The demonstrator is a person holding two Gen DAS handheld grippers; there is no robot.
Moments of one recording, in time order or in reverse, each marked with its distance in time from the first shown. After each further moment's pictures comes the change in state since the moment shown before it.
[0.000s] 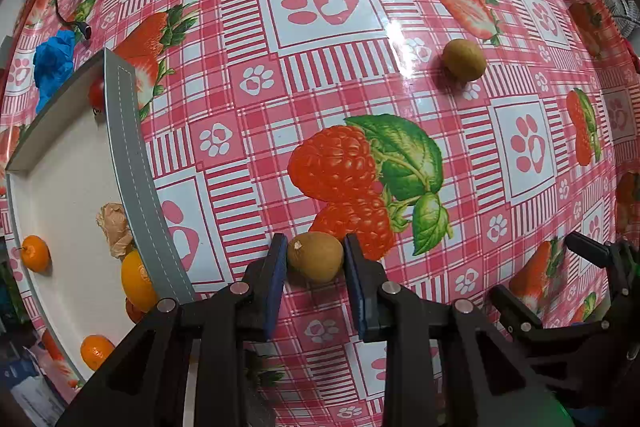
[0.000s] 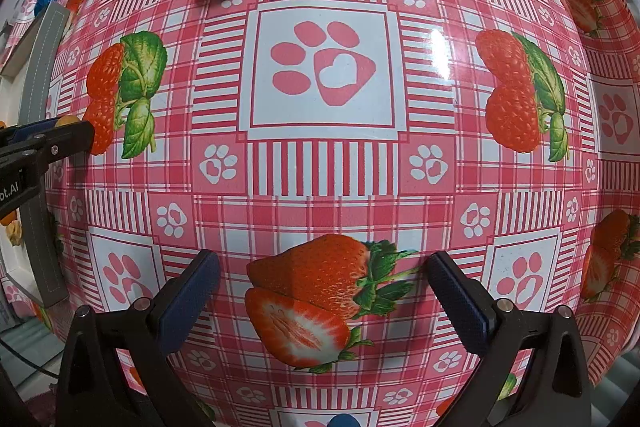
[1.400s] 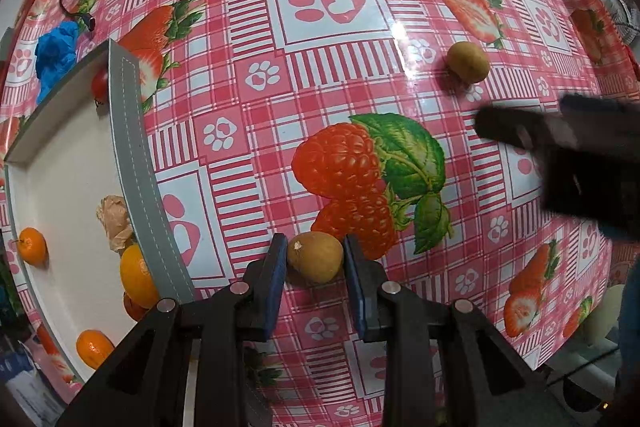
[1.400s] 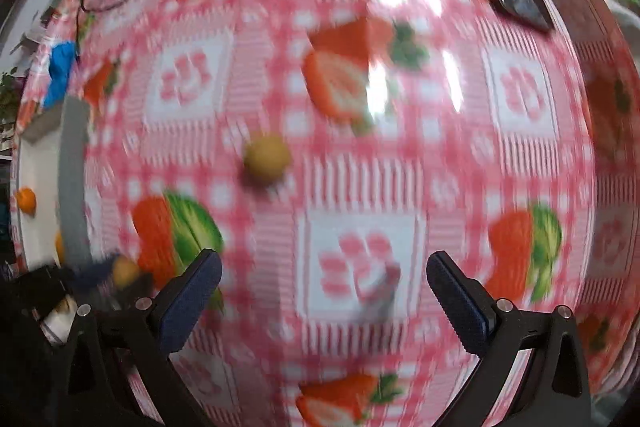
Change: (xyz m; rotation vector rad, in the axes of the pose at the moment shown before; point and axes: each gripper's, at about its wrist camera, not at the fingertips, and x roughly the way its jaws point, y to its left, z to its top) left arm 0.001 0.004 0.000 -0.024 0.002 -0.012; right arm -0.043 0.054 0.124 -0.047 -0.102 0.063
